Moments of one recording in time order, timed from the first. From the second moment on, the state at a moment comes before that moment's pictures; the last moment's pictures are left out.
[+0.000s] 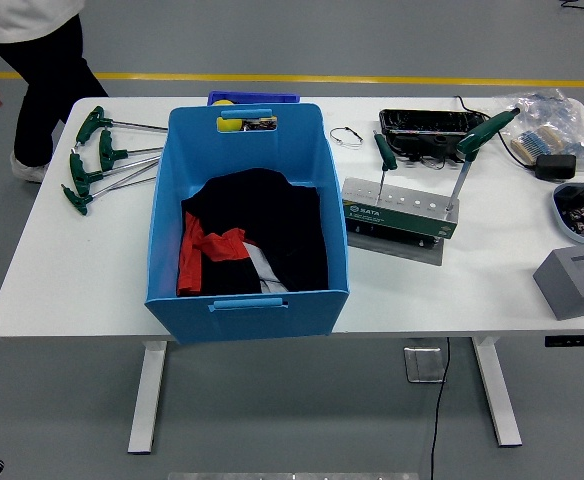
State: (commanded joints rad) left arm -0.09 0.21 -0.94 -0.18 0.75 0.22 -0.06; right arm -0.04 -0.21 1.74 1.40 -1.09 0.13 0.02
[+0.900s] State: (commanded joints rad) left arm -0.09 0.20 -0.92 -0.18 0.71 0.22 -0.07; right arm -0.03 -0.22 1.74 1.42 -1.18 0.06 0.04
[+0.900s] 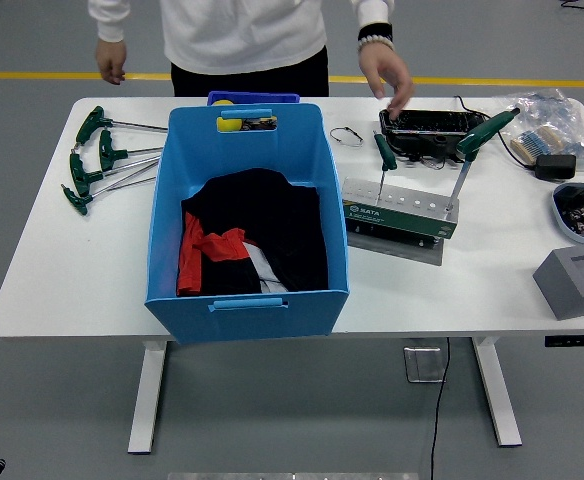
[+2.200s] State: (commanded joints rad) left arm -0.09 0.21 -0.93 -0.18 0.71 0.22 -0.08; right arm 0.04 -0.38 1.59 1.56 -1.87 -0.11 0.15
